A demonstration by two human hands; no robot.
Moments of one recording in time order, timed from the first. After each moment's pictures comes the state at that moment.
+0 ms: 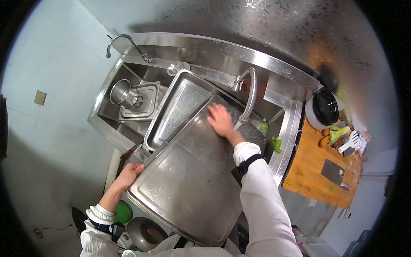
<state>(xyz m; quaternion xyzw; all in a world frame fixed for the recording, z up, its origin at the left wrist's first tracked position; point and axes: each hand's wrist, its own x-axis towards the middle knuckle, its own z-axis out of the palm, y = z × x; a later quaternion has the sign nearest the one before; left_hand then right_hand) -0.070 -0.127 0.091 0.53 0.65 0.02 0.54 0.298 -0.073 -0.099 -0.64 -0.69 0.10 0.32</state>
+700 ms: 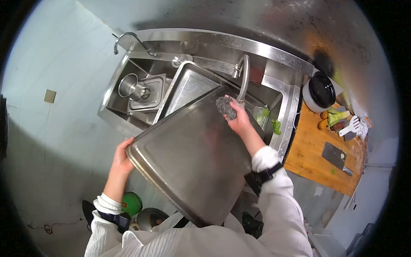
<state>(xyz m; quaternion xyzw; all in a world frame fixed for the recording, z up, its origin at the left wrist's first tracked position) -0.054 -0.128 0.164 0.08 0.47 0.34 0.81 0.314 -0.147 -0.023 -0.30 -0.08 0.69 0.66</state>
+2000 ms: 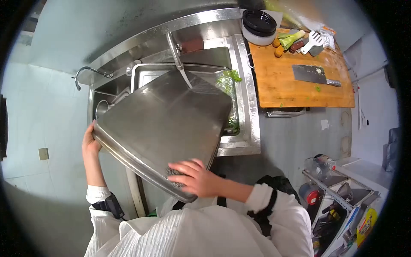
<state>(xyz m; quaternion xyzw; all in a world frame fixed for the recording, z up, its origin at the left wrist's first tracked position) -0.022 -0.062 0.210 0.17 0.54 0.37 0.74 0.161 -0.406 0.106 -0.49 -0.66 0.30 0.49</state>
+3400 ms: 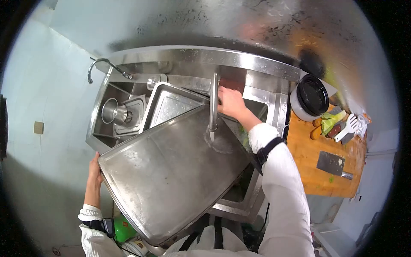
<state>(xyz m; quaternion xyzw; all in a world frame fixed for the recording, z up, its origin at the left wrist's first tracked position) -0.083 -0.035 0.140 0.36 0.71 0.33 0.51 0.431 -0.070 0.003 -0.67 -0.67 0.08 0.30</state>
